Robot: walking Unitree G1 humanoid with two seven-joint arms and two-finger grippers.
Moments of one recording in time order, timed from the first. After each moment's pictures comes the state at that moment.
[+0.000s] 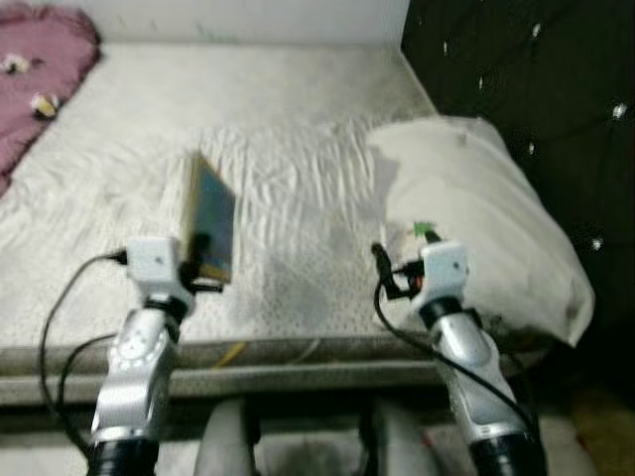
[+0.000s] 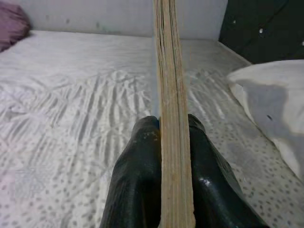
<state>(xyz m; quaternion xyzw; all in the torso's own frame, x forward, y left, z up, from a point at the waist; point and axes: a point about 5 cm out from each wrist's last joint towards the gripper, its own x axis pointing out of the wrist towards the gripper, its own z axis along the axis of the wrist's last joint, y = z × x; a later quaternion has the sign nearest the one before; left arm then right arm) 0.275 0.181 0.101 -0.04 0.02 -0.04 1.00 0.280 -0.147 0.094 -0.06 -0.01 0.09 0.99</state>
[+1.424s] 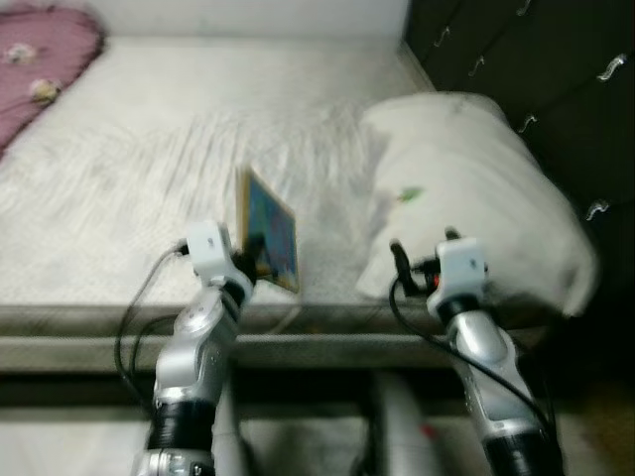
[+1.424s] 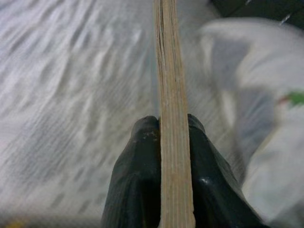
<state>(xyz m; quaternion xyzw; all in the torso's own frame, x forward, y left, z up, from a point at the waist) 0.296 0.121 0.079 -0.20 0.16 -0.06 0.97 0.272 -0.166 0.083 -0.08 0.01 0.07 0.99</state>
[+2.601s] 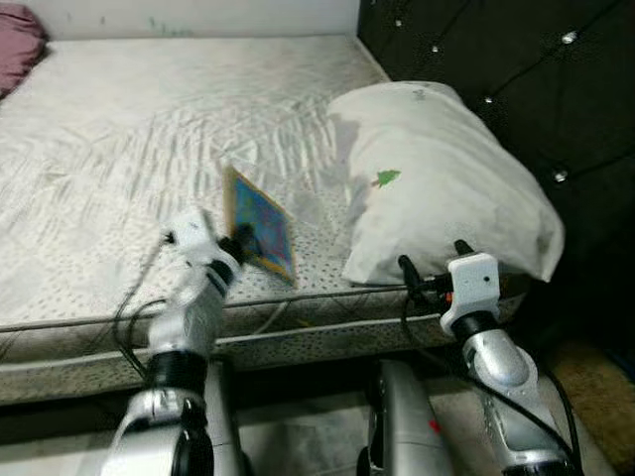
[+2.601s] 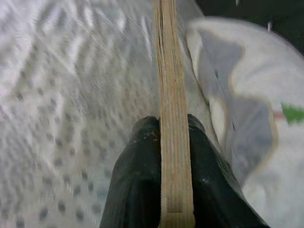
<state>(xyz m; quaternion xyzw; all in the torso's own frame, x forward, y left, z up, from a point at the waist) 0.345 0.154 0.096 -0.25 0.12 -0.02 0.96 0.258 -0.172 0.096 -0.10 0.00 0.09 0.99</state>
